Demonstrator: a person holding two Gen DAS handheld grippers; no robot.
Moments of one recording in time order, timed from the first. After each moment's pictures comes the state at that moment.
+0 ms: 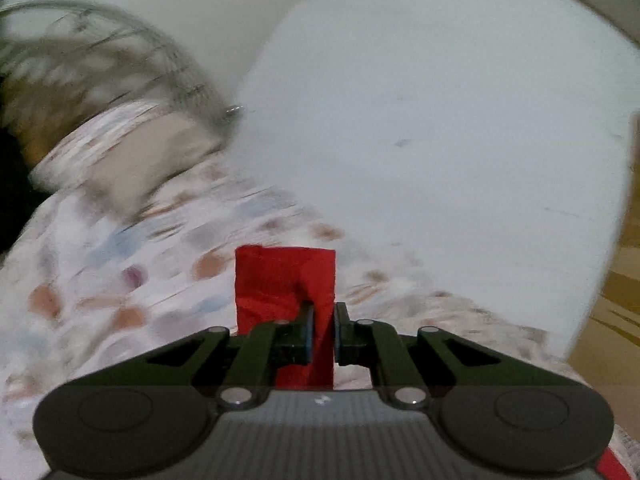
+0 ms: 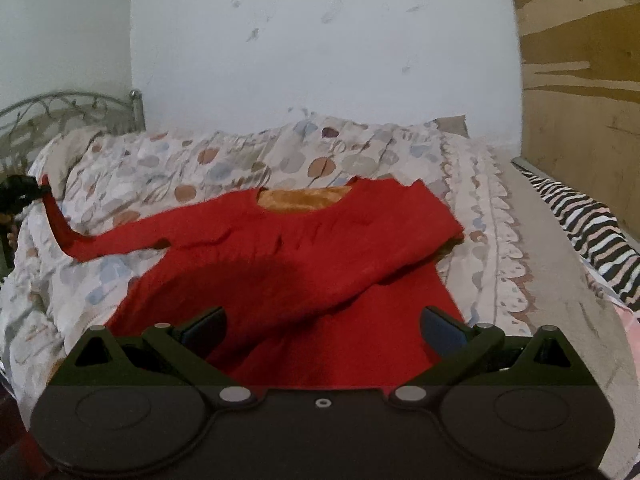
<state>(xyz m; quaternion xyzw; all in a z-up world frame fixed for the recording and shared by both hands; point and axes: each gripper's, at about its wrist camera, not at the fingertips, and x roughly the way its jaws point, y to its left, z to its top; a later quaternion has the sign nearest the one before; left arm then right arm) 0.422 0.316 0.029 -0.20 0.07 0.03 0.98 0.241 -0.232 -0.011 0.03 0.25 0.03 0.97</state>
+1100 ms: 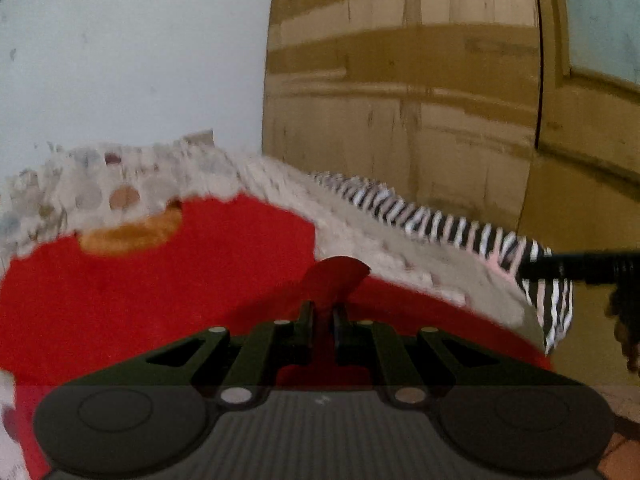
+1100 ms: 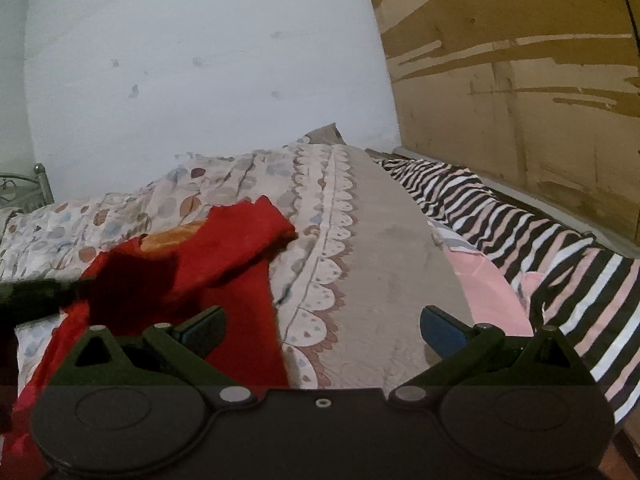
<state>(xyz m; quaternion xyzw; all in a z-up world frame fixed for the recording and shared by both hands) 0.330 -0.070 -0.051 0.06 0.22 -0.40 0.89 0.160 -0.339 -0.018 0.12 0.21 -0.13 0.96</state>
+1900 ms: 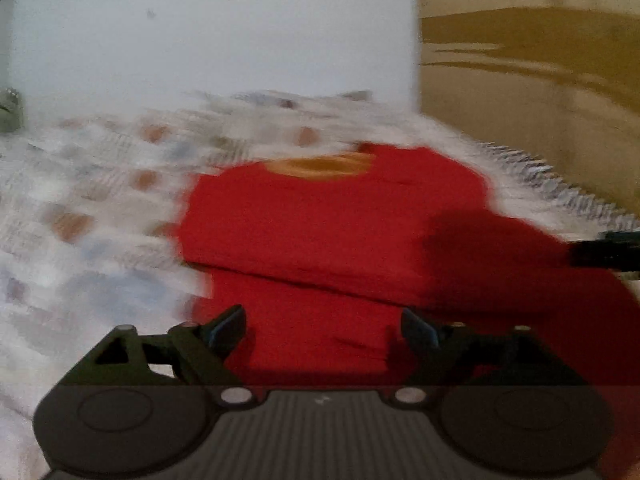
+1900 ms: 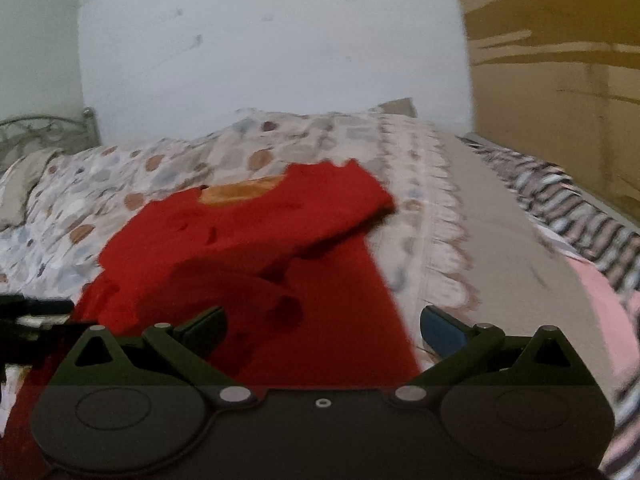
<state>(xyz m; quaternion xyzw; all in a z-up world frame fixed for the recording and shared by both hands) 0.323 0.035 -0.048 0.07 0.27 -0.14 0.95 0.238 -0.269 -0.033 0.07 0.26 -0.03 0.96</state>
